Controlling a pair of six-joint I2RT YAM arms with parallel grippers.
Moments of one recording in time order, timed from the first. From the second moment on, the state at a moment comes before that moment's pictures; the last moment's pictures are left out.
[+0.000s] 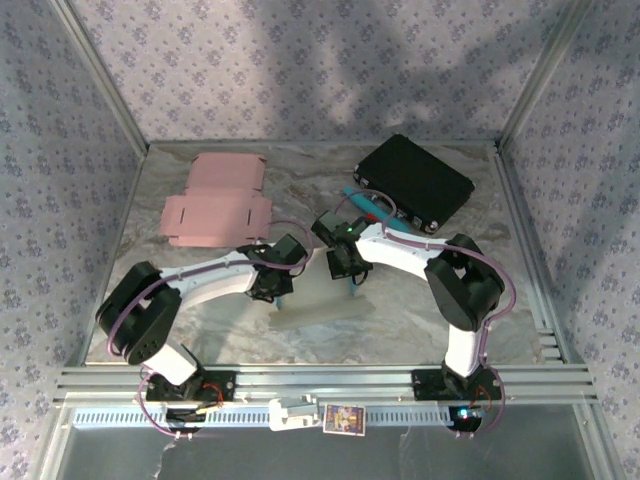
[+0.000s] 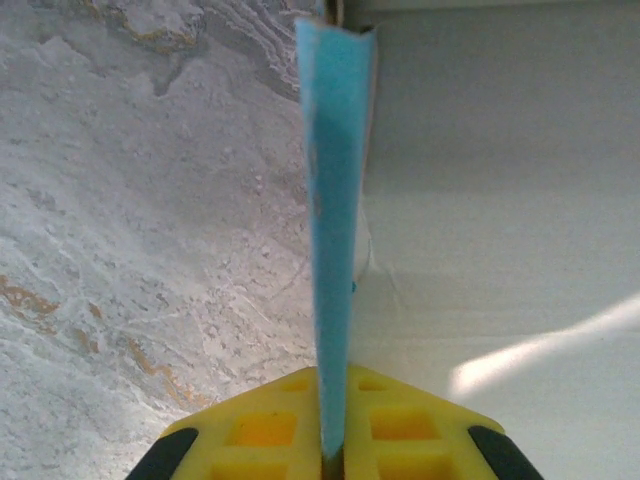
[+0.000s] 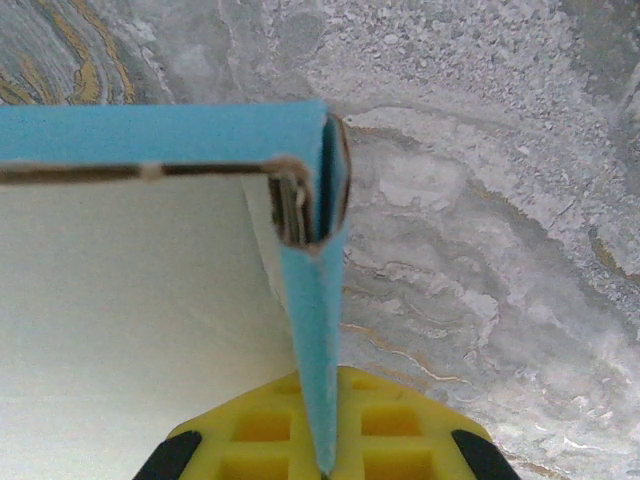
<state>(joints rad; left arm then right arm) -0.80 1.56 0.89 -0.67 -0.24 -0.93 0.79 1.84 1.26 -0.78 0.19 0.56</state>
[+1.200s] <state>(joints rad) -0.77 1.52 0.89 -0.65 -0.28 -0.88 0.79 1.84 1.26 -0.78 0.18 0.58</state>
